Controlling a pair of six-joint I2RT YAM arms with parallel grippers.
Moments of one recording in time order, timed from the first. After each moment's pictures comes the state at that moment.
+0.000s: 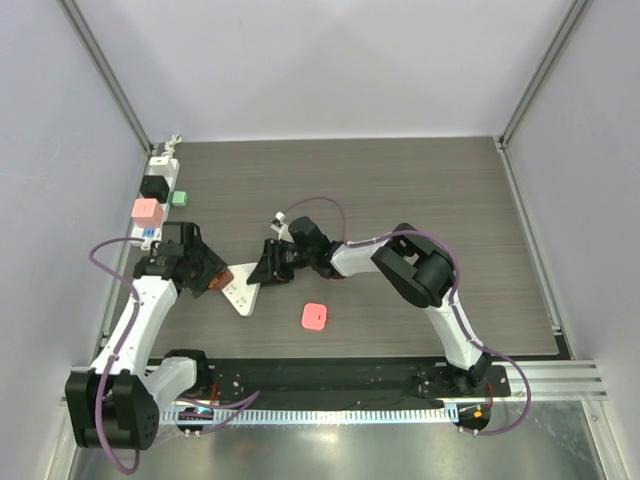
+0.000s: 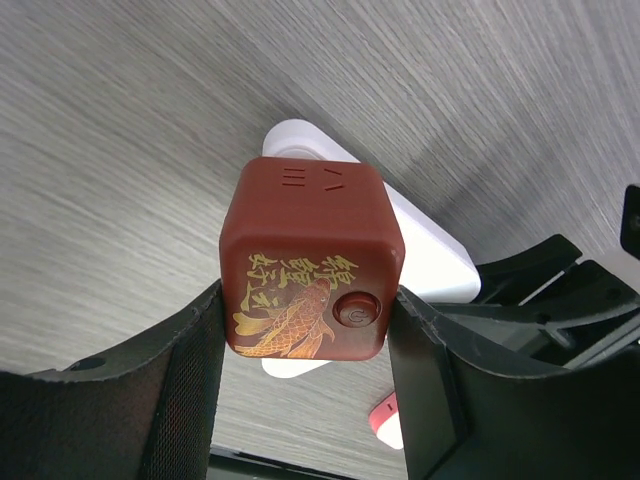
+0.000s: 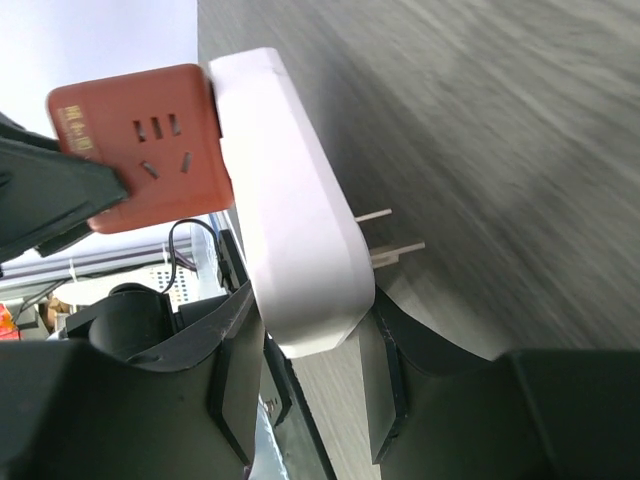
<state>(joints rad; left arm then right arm) -0.04 1.04 0.74 -0.74 -0.03 -0.86 0.86 2.22 1.29 0.42 -0.60 0.98</state>
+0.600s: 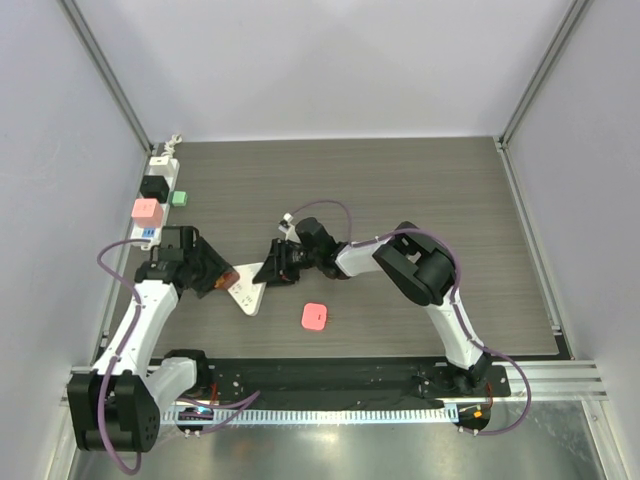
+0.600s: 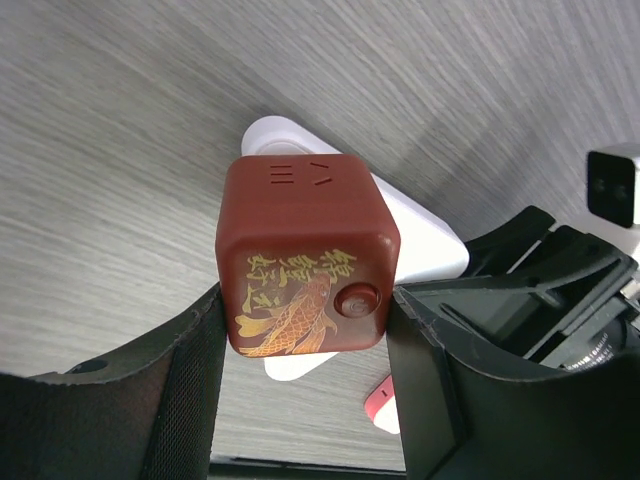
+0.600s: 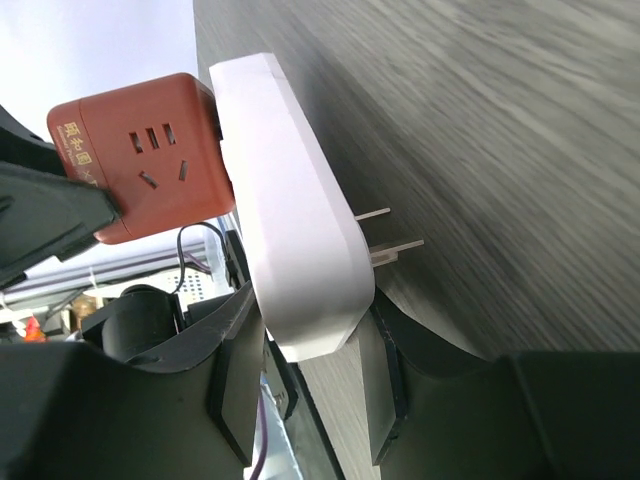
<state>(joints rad) -0.03 1.01 0.70 -0.68 0.06 -0.82 0.84 2.22 1.24 0.46 -0.62 1.04</state>
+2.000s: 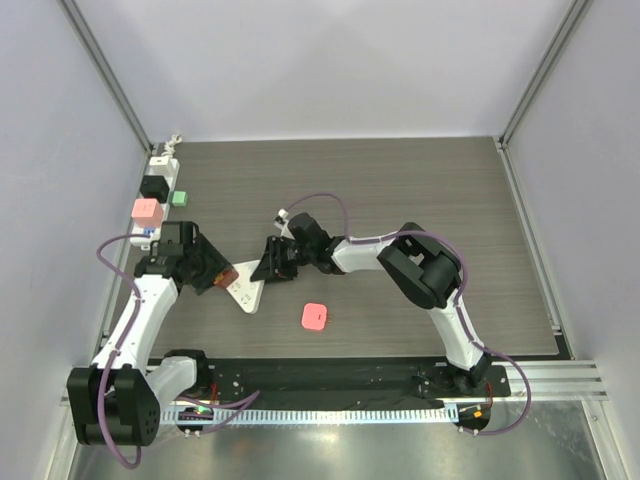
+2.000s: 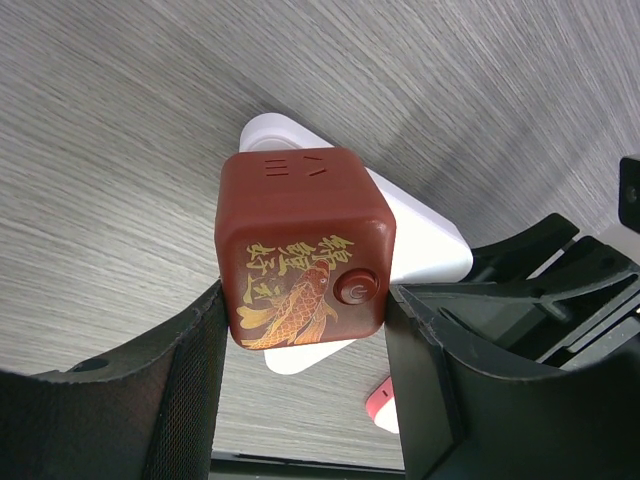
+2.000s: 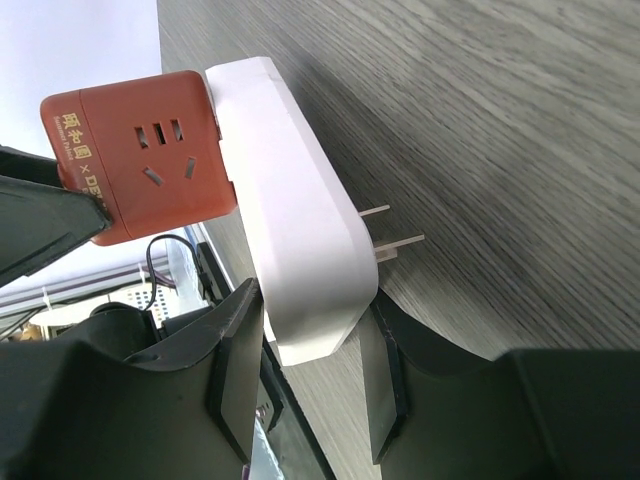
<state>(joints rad) -0.03 1.04 0.73 -0.69 0.06 -0.79 0.86 2.18 1.32 0.27 -0.52 0.94</state>
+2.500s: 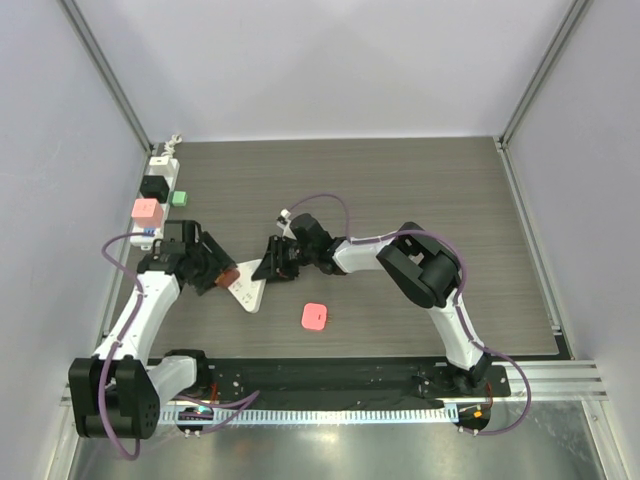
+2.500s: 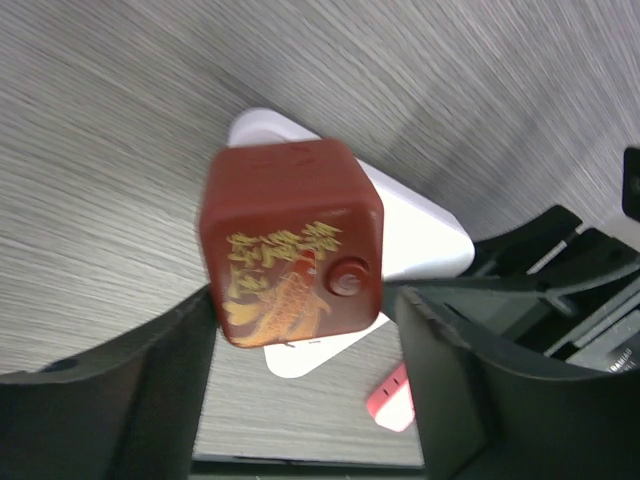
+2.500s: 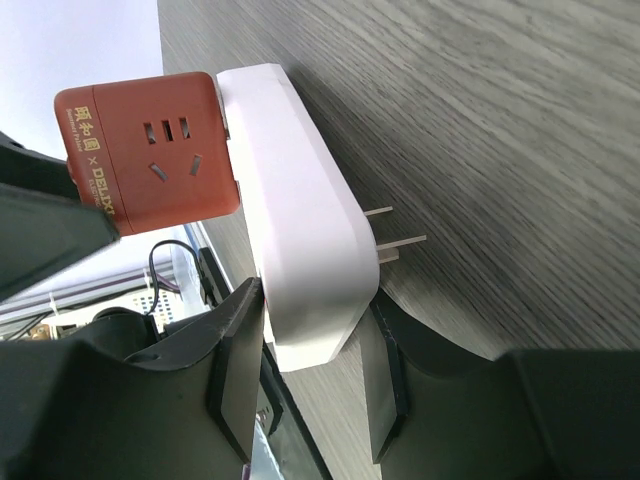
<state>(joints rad) -0.03 1.07 0.72 -0.65 0.08 -0.78 0.85 2.18 1.30 0.30 -0.53 0.96</state>
